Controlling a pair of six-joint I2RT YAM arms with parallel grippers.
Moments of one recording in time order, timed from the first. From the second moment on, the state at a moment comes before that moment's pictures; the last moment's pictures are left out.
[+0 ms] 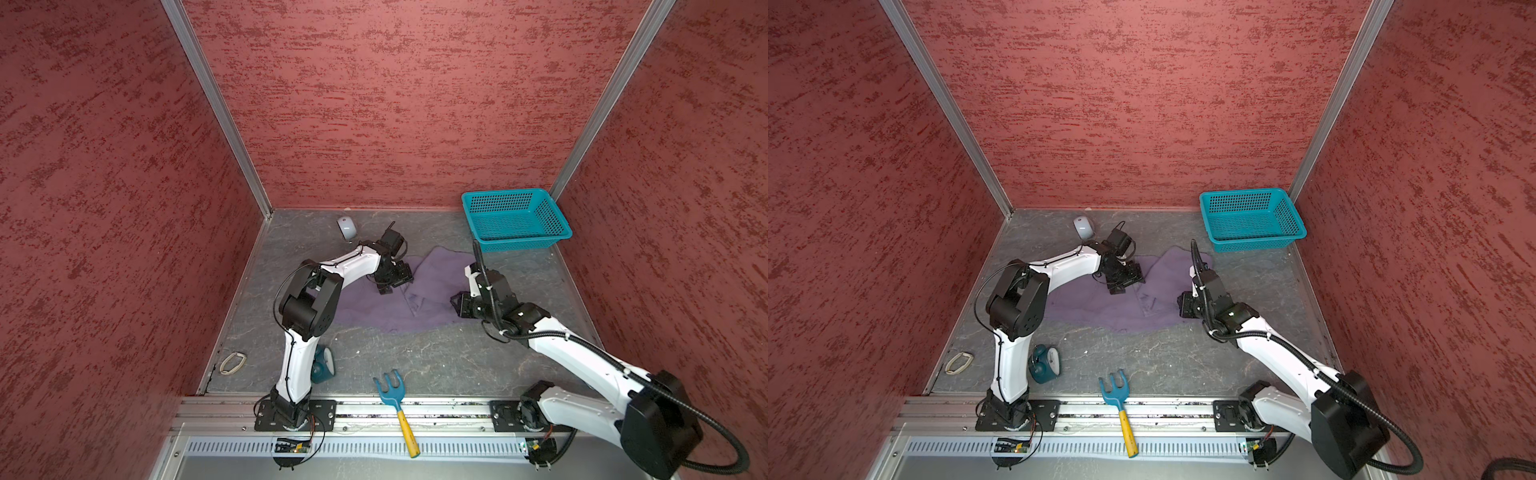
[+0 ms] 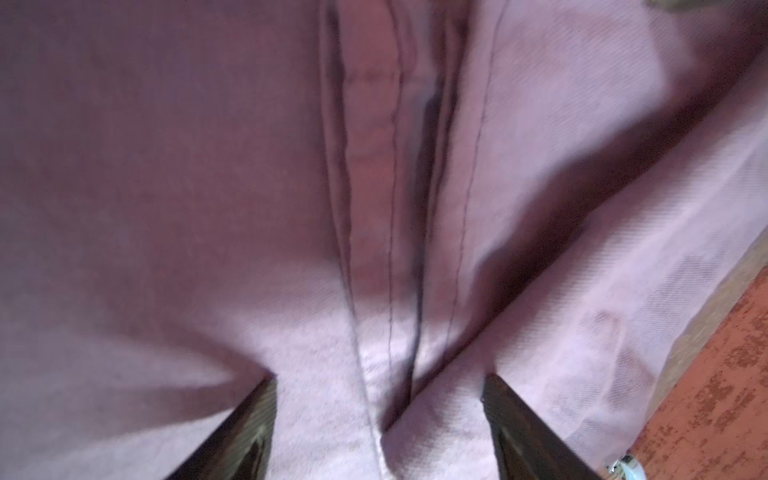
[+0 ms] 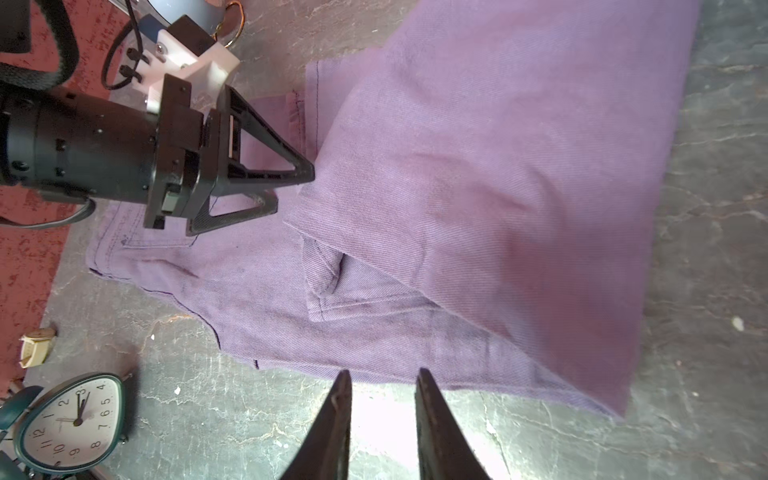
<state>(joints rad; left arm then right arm) -0.54 2.09 1.52 -0.66 0.28 -0.87 0.52 1.12 0.67 -0.31 -0.09 0.56</state>
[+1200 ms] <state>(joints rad) -0.58 2.29 1.87 -0.86 0.27 -0.84 0.50 1.16 0.62 -0.25 -0.15 0.57</state>
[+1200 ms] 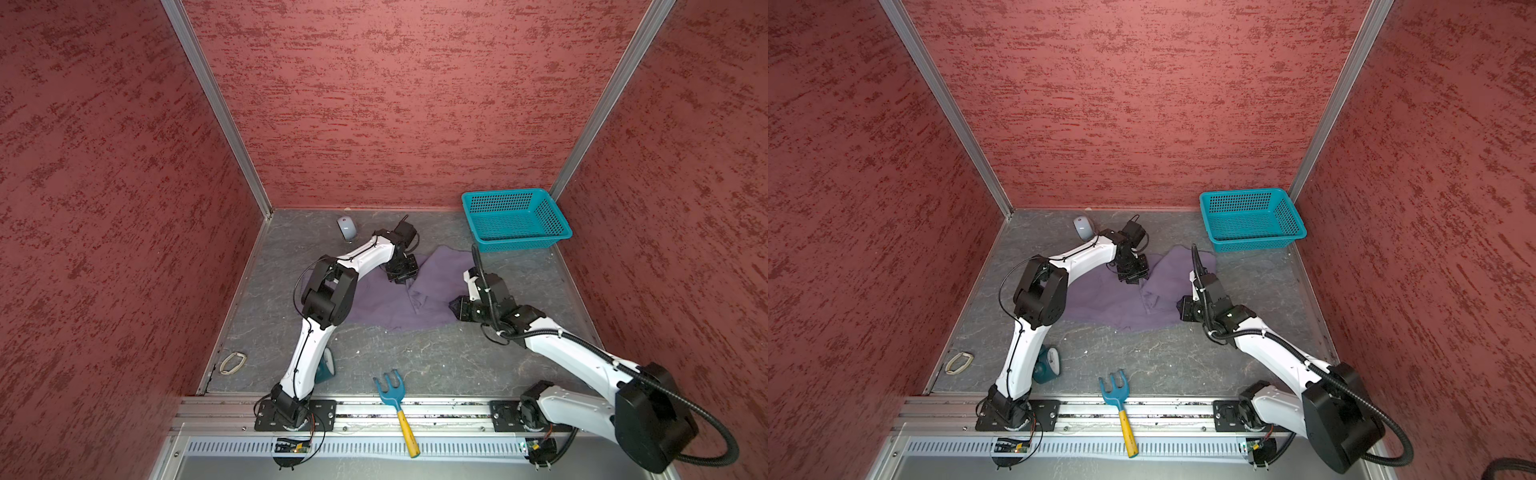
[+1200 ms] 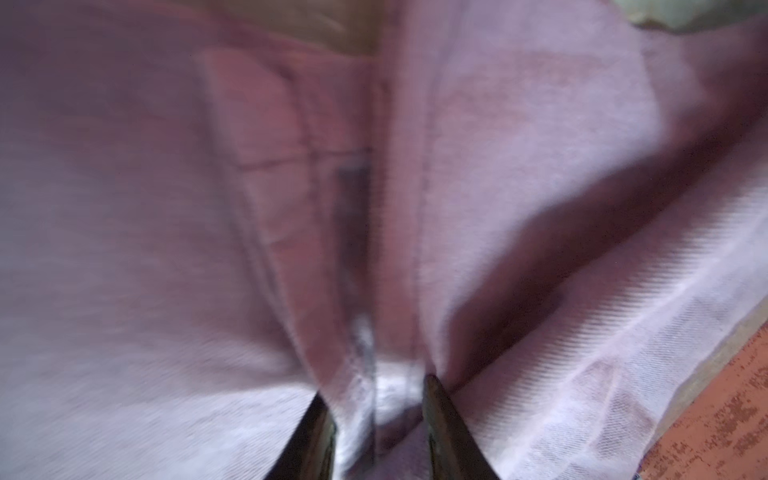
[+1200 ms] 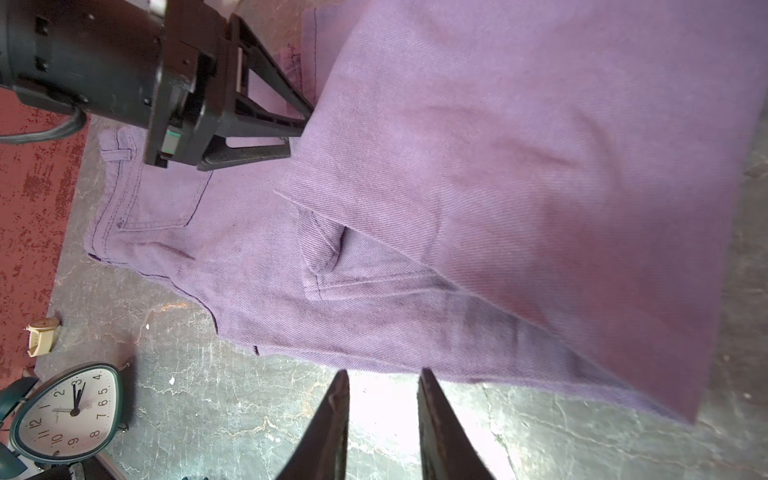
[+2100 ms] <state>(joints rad) -0.55 2.15 2.11 -0.97 0.28 -0.76 0.50 1.13 0.61 -0.27 -0.13 0.57</state>
